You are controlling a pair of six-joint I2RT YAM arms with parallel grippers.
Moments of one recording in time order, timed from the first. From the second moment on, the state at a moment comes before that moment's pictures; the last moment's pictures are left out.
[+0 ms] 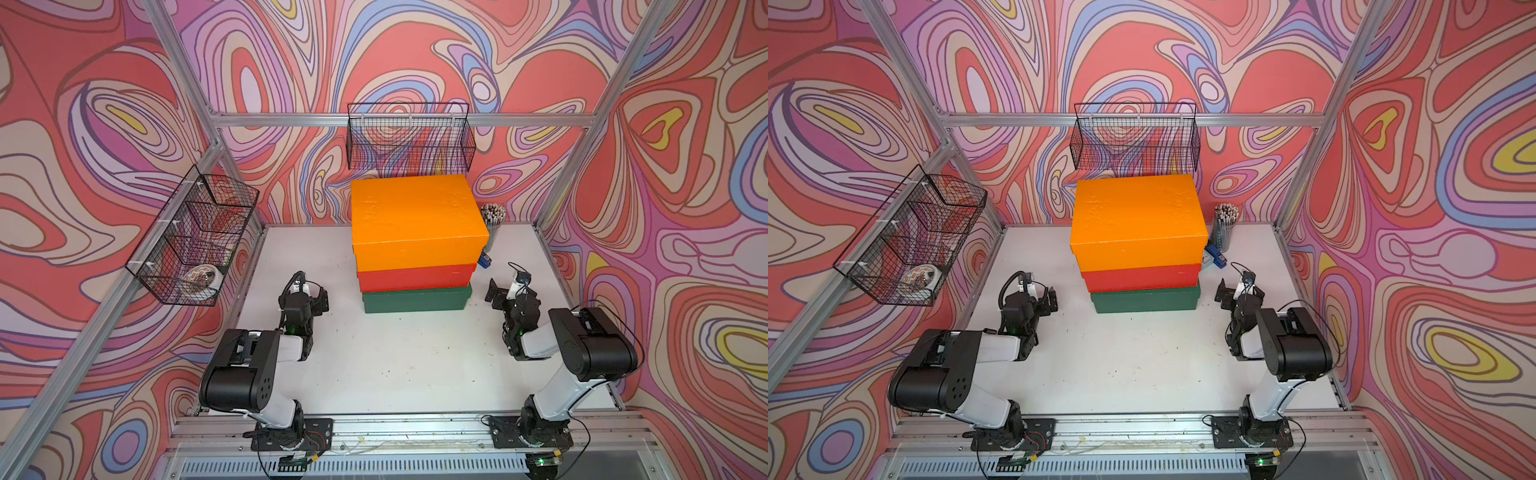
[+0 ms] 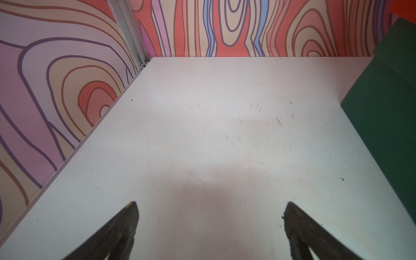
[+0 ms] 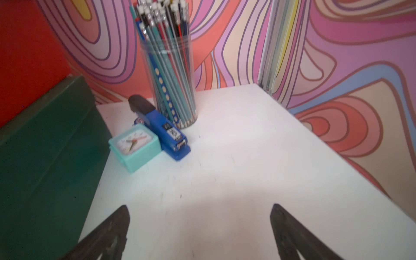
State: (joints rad) left arm -0.05 1.54 0.36 0.82 -0.23 -0.03; right arm 0.00 1.72 0.40 1.13 0.17 0.07
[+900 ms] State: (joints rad) left arm -0.05 1.54 0.36 0.82 -0.22 -0.03; right arm 0.02 1.71 0.46 1.07 0.22 0.07
